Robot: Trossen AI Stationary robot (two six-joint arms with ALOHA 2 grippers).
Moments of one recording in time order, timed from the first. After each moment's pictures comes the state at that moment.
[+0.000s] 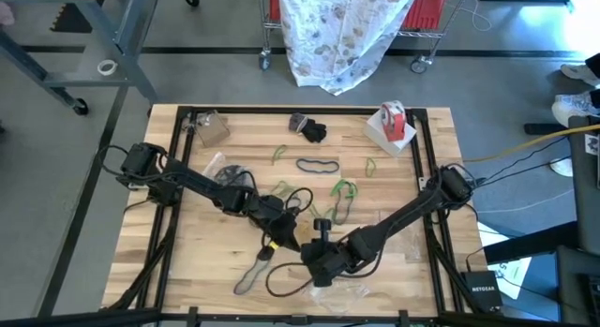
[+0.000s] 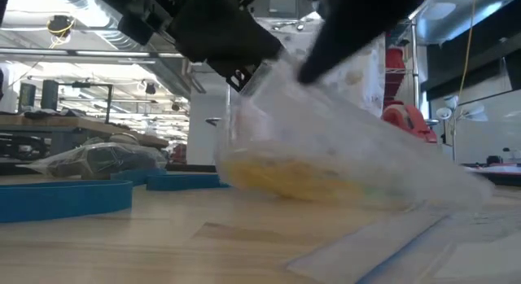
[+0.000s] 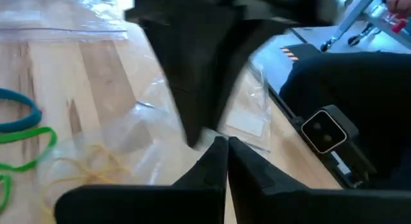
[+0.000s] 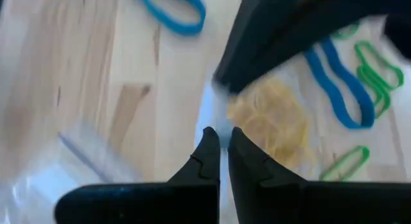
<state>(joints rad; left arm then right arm) -0.26 1.76 0.94 0.31 0.33 -0.07 0.57 1.97 1.48 -0.62 0.39 0.42</state>
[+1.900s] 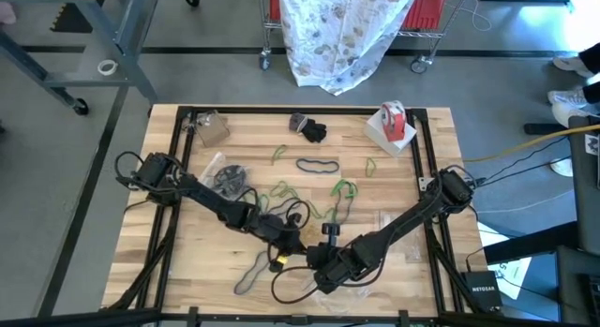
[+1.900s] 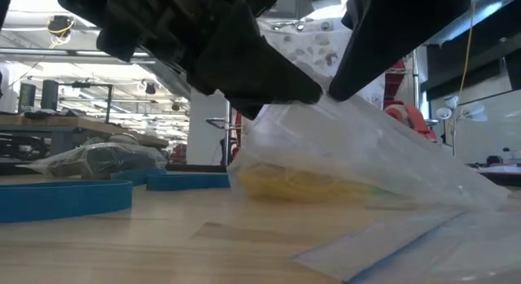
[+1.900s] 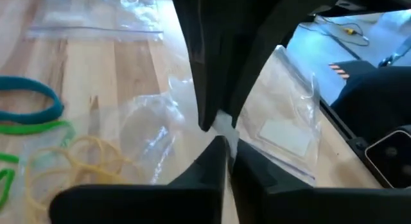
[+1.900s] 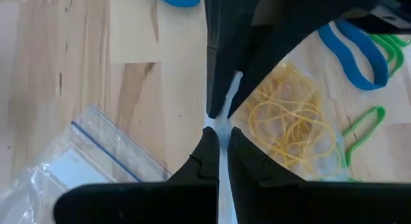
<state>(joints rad) -0.35 1.91 0.94 0.53 0.02 -0.14 0.60 1.98 1.48 -0.68 0.42 0.58</state>
